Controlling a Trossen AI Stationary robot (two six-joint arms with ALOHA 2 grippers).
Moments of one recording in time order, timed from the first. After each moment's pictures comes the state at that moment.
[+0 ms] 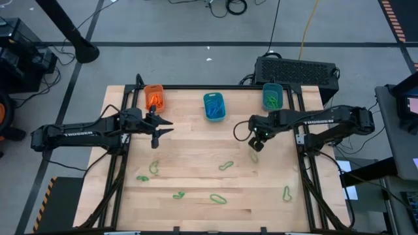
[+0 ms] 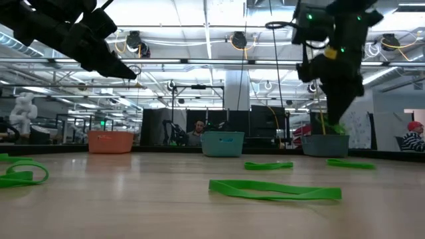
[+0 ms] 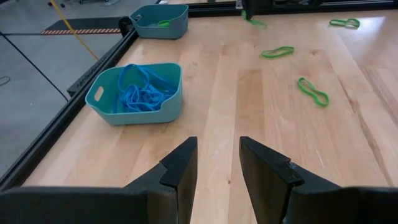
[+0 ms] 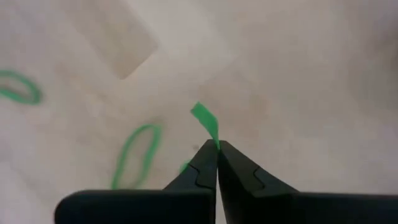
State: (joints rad) left arm 0.24 0.65 0.39 -0.14 0.06 0.14; right arm -0.12 1.31 0.84 -0.86 0.07 0.60
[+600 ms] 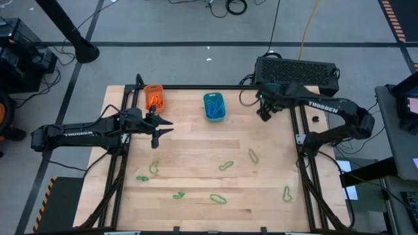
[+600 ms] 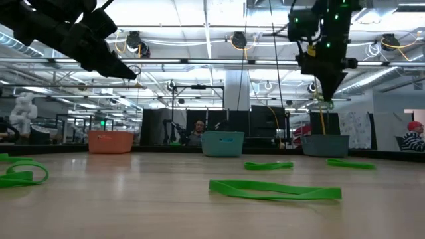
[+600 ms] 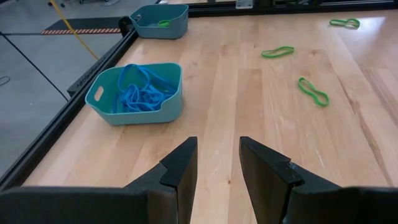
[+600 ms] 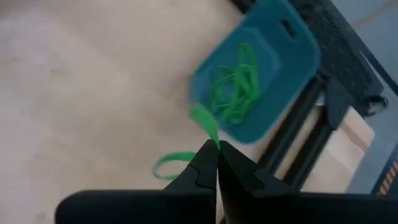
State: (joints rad) left arm 0.24 0.66 0.39 -0.14 0.06 0.14; right arm -0.48 1.31 1.09 -1.16 0.40 0.39
